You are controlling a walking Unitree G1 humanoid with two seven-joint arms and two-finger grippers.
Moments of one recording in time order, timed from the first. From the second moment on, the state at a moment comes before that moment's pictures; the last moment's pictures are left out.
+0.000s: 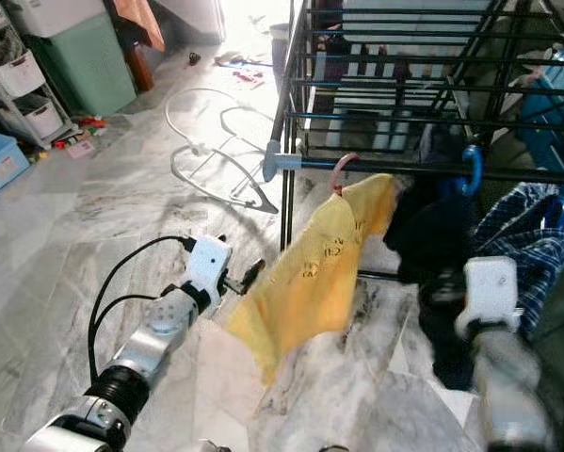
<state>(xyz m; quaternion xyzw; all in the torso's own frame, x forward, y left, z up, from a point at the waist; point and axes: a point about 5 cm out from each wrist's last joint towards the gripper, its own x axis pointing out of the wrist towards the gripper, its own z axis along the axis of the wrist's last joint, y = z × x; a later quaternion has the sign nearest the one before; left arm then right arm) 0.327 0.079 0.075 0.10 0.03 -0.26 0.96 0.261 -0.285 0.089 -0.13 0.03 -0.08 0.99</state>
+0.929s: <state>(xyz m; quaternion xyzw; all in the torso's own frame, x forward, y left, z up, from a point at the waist) 0.329 0.086 0.087 0.13 -0.02 -0.20 0.97 0.157 -0.190 0.079 -0.02 0.06 -0.15 0.99</state>
